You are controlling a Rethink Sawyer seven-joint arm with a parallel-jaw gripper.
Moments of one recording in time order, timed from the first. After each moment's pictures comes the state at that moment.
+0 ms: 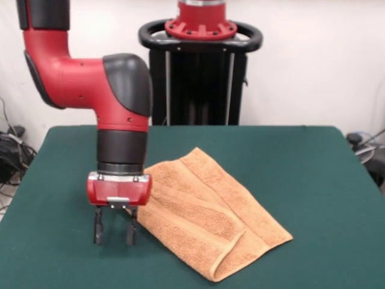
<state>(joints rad) -0.74 -0.36 0.27 1.69 -0.36 -0.24 1.39</state>
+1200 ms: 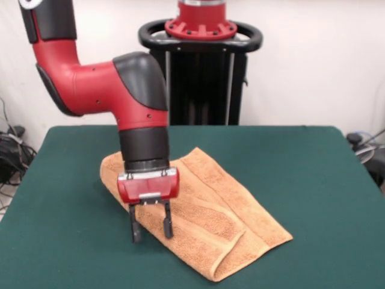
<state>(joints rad) -0.81 -0.36 0.41 1.76 -0.43 -0.18 1.39</state>
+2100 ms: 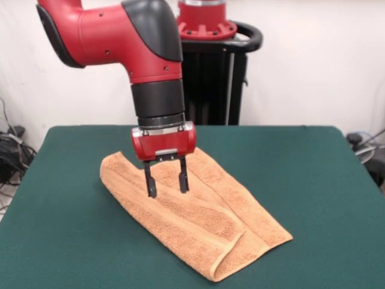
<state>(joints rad) -0.77 -0.58 0.41 1.90 -0.38 0.04 1.39</state>
